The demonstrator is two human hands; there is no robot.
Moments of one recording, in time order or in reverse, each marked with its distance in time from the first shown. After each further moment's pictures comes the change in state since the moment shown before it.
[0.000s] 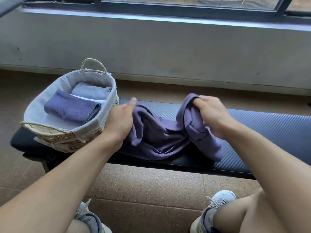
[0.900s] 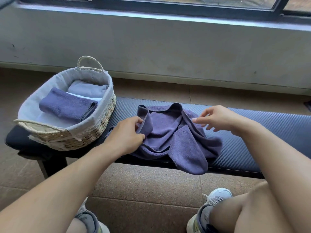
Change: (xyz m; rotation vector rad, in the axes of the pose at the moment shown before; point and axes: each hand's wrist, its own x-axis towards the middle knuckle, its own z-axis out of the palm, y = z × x) left_hand -0.028 -0.008 0.003 0.683 -0.291 0.133; right_hand 0.019 0.033 -0.051 -0.558 -0.268 0.127
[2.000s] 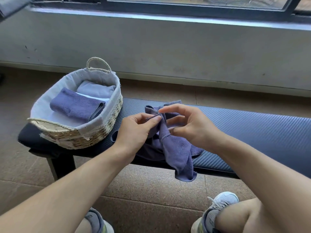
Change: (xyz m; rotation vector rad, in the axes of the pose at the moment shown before) left_hand -0.014 0.022 0.007 -1.069 0.121 -0.102; right_hand -0.051 -0.069 0.066 0.477 -0.136 -0.563
